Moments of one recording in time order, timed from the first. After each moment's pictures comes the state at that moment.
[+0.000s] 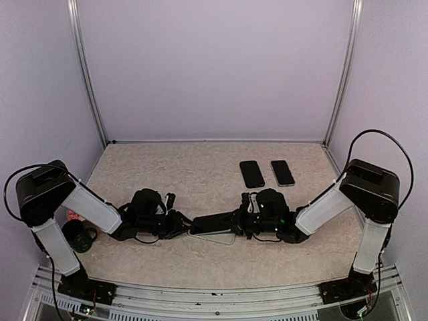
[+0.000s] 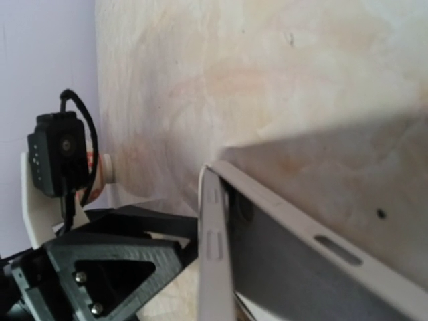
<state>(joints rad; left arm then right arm) -0.77 1.72 0.51 0.59 0.29 -0.99 0.93 1.86 0.67 0.77 -0.24 1.33</state>
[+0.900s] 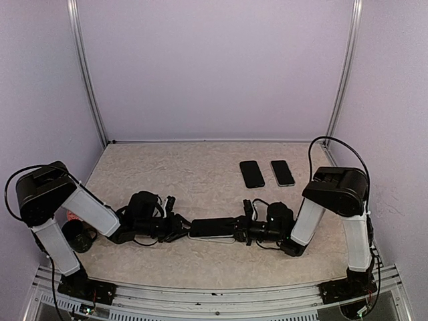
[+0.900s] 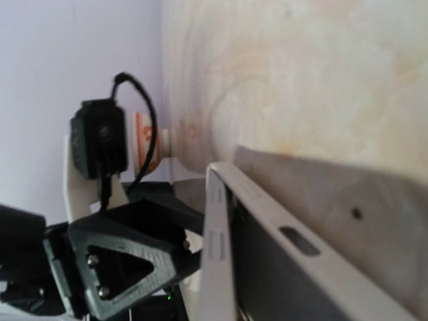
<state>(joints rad) -0.77 1.72 0.47 0.67 0.35 -1.02 0.88 2.14 0.57 1.39 -0.38 1.44</state>
